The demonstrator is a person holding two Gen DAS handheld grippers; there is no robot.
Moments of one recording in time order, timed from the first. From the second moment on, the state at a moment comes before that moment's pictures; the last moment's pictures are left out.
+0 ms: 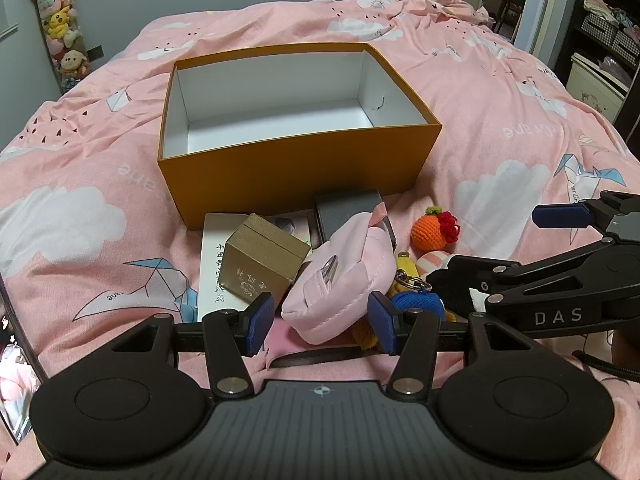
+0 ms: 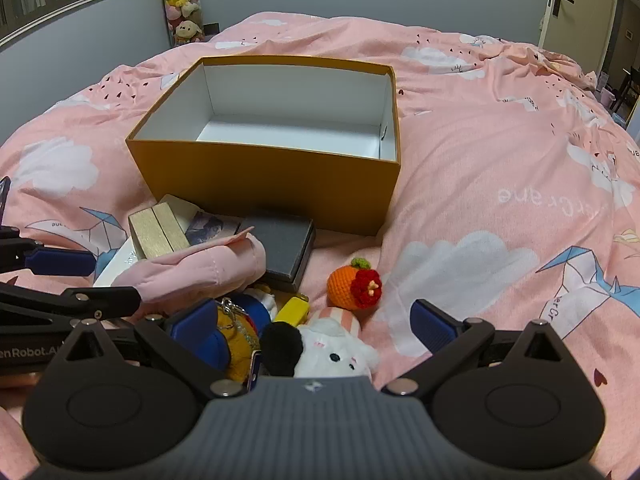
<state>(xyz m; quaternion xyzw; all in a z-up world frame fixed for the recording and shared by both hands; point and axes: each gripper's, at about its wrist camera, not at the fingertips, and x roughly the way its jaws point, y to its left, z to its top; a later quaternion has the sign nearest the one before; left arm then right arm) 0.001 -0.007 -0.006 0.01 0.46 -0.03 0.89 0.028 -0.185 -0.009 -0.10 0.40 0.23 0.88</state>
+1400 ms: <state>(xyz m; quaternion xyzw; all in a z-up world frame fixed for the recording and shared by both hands) 0.060 0.093 -0.023 -0.11 0.52 0.03 0.85 0.092 -0.060 -0.013 -0.18 0.43 0.45 0.76</state>
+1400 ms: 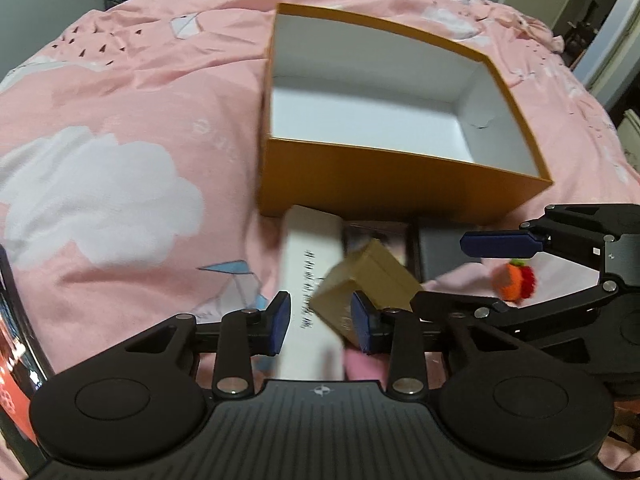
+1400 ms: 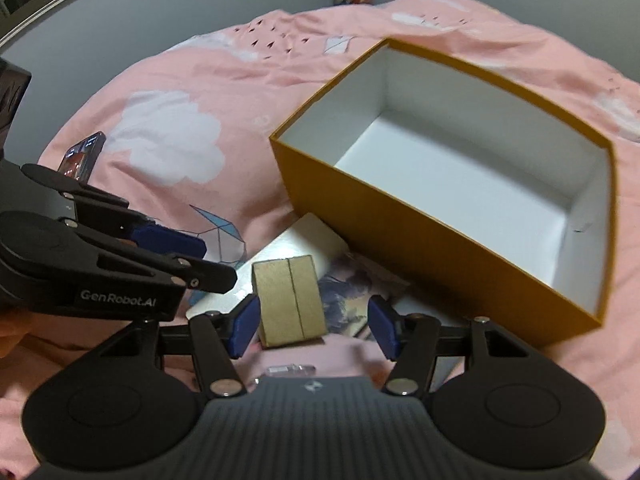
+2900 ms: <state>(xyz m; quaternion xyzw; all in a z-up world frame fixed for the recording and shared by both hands) 0.123 0.069 -0.105 -0.01 0.65 0.01 0.76 0.145 -0.071 -0.042 -0.12 0.48 0.43 0.76</state>
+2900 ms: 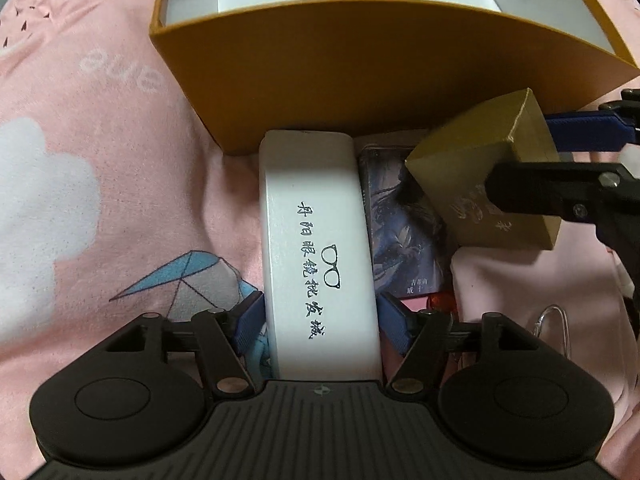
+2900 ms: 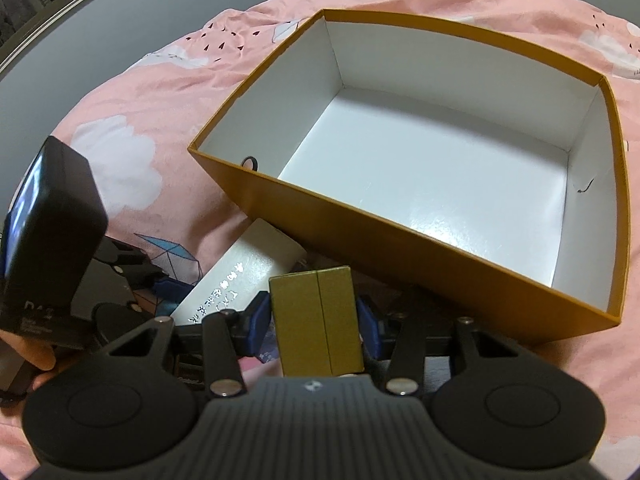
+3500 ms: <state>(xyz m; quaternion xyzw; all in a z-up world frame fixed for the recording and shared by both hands) 0.084 0.063 -0.069 0.00 0.57 0.04 0.82 0.139 -0.072 -0.039 -0.12 0.47 0.44 0.76</state>
